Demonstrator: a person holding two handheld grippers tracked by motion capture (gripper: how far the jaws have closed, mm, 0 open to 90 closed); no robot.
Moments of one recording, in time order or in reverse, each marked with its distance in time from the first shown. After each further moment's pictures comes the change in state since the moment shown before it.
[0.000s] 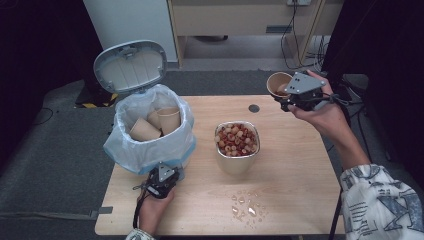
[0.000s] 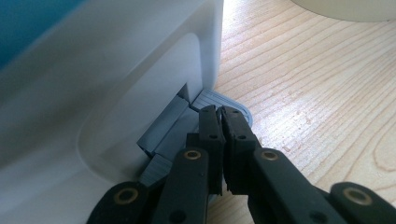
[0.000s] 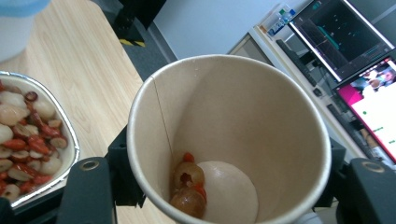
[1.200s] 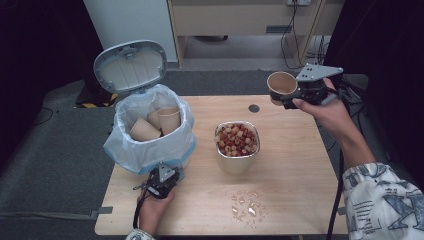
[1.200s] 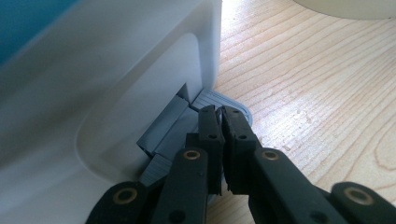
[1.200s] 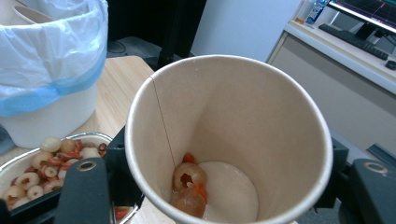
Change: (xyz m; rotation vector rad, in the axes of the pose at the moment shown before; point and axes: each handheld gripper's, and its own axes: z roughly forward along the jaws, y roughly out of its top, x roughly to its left) left arm -0.002 0.000 0.000 0.002 0.011 0.017; right arm -0.014 -0.002 -0.005 -0.085 0.181 0.322
